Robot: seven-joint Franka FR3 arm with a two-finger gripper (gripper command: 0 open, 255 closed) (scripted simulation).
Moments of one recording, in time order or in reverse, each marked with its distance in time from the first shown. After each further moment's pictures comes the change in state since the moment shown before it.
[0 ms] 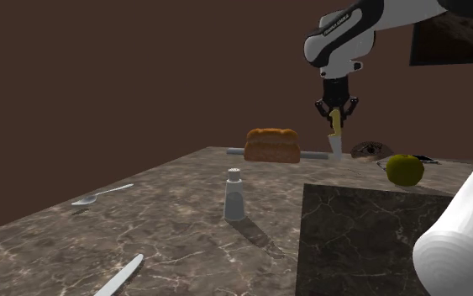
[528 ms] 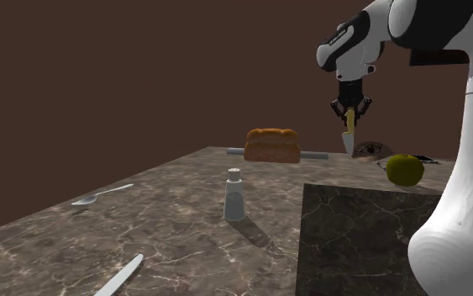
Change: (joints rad) arm -0.076 0.223 -0.108 0.237 0.118 0.017 -0.208
